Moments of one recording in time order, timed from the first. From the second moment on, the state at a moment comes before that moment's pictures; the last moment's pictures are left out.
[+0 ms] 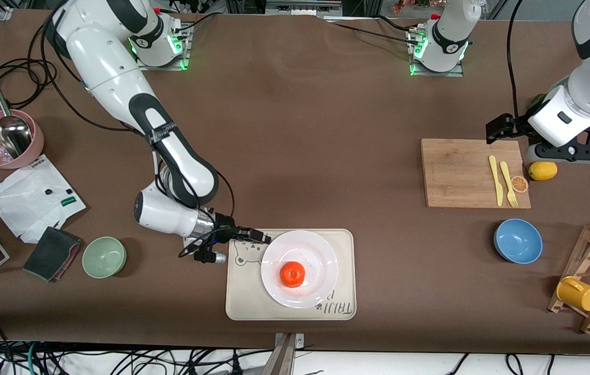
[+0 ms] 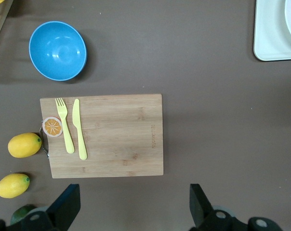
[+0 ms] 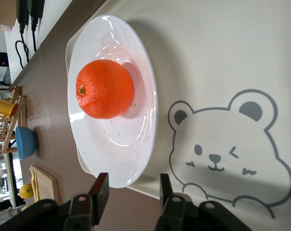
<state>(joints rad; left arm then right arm) 0.01 0.03 -0.10 -1.71 -0.01 1.63 -0.06 0.22 0.93 0.27 -1.34 0.85 2.49 -0.17</state>
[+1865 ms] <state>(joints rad) 0.02 0.03 -0.10 -1.70 -0.01 1.63 -0.06 0.17 -0.02 0.03 -1.69 0.01 1.61 -0.05</state>
